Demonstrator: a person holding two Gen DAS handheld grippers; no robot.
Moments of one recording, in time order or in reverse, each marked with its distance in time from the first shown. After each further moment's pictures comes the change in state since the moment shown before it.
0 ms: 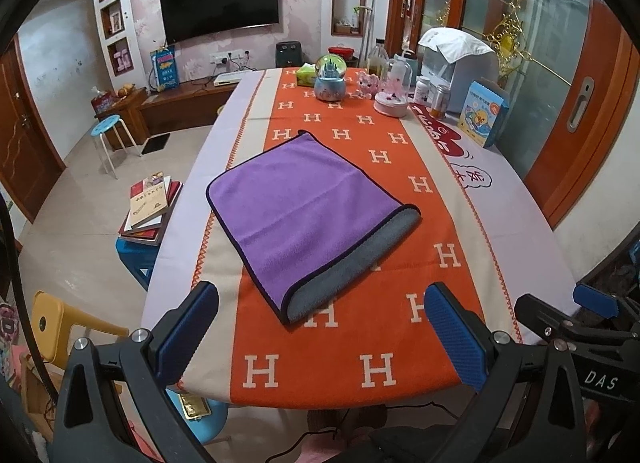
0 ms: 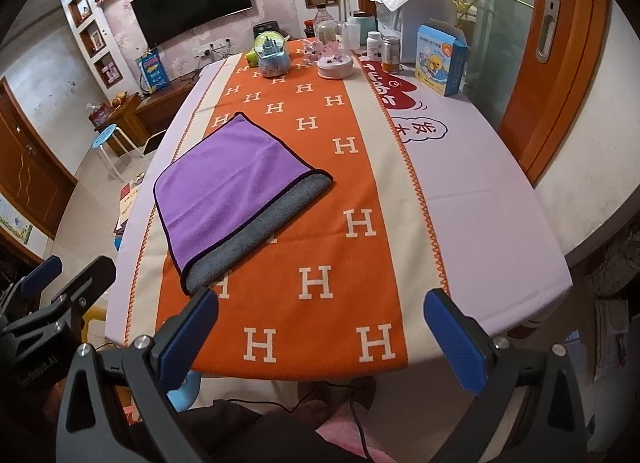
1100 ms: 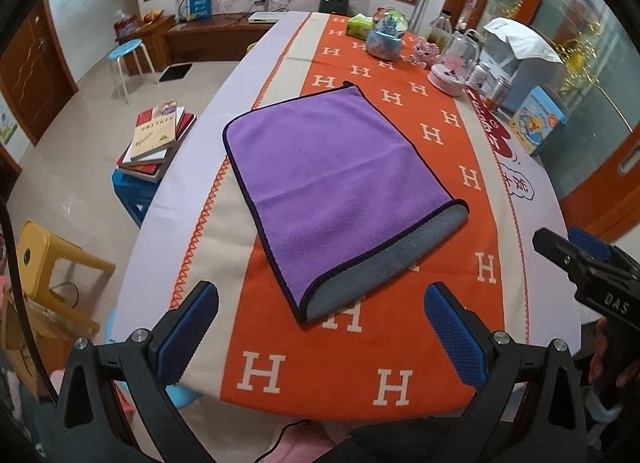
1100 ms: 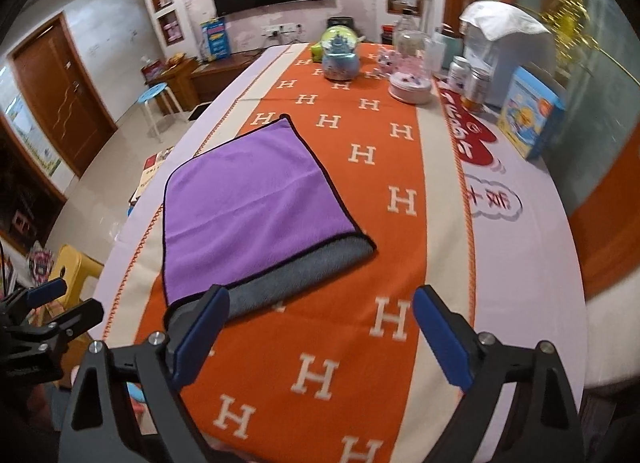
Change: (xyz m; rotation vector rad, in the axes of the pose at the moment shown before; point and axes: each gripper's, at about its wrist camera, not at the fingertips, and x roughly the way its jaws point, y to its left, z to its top) left arm 0.090 0.052 0.011 -0.223 0.178 0.014; right arm 0.097 0.019 0.092 -0.289 -0.002 0.135
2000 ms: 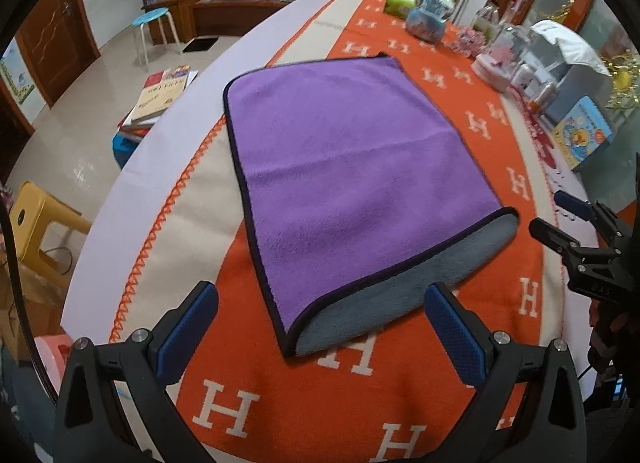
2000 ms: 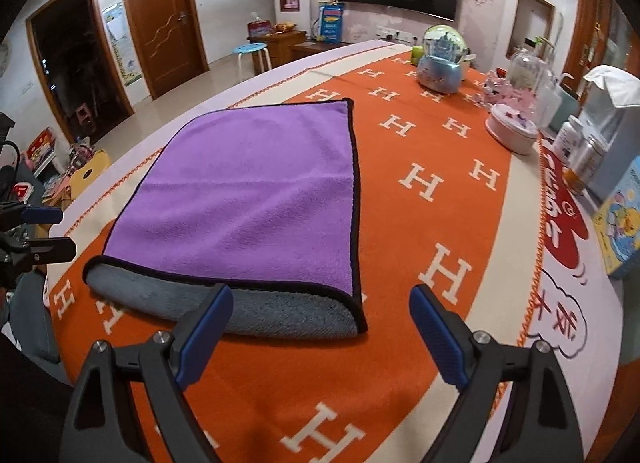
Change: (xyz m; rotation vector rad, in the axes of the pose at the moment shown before) left arm 0.102 0.001 -0.003 -0.120 0.042 0.064; right arm 0.128 -0.040 0.023 -0.413 -0.021 0.208
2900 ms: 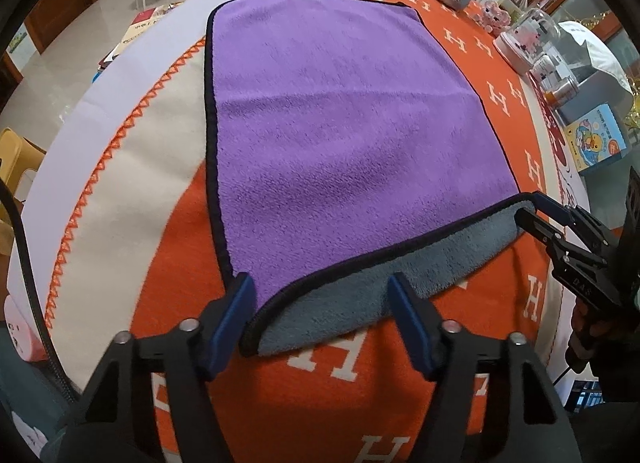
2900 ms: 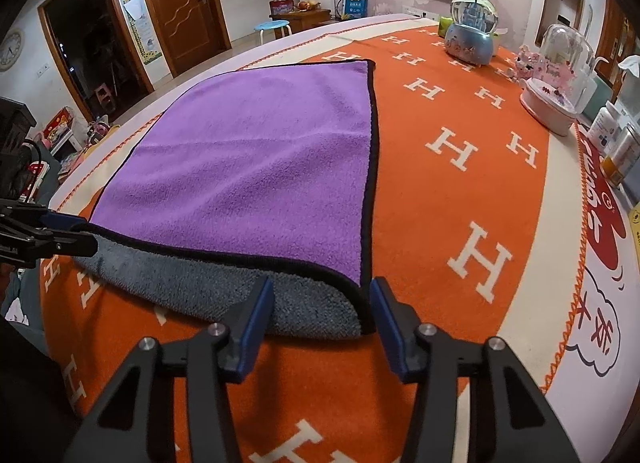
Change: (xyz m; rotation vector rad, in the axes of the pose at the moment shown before) left arm 0.064 -0.003 -0.006 -0.102 0.161 -0.079; right arm 0.043 -0.009 -0.014 -0.038 0.074 0.082
